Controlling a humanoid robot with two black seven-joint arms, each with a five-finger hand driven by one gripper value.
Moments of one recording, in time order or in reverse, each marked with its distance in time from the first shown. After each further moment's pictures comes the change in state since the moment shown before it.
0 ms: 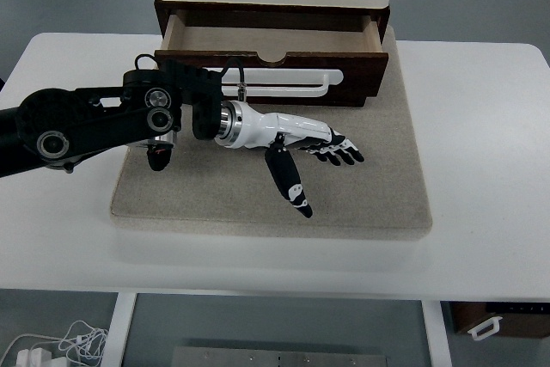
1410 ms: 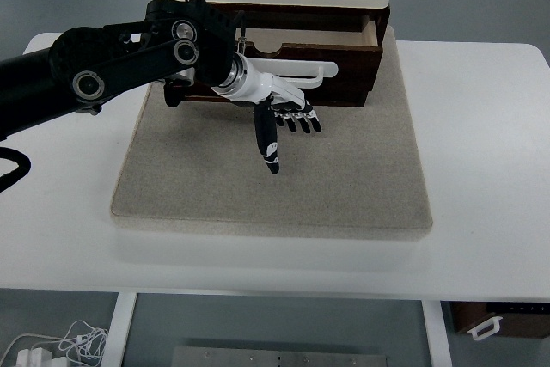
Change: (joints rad) left arm -0.148 -0.136 -0.009 0.315 0.038 -0.179 0.221; right arm 0.000 0.000 0.000 0.000 0.000 0.000 0.000
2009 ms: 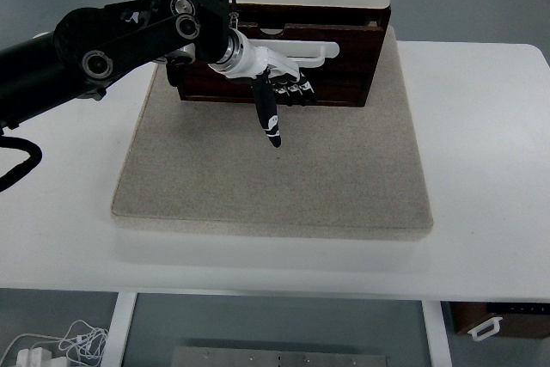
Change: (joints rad) left arm -0.021 -0.032 -0.032 0.139 -0.001 0.009 -0.003; right arm 0.000 0.000 0.000 0.000 0.000 0.000 0.000
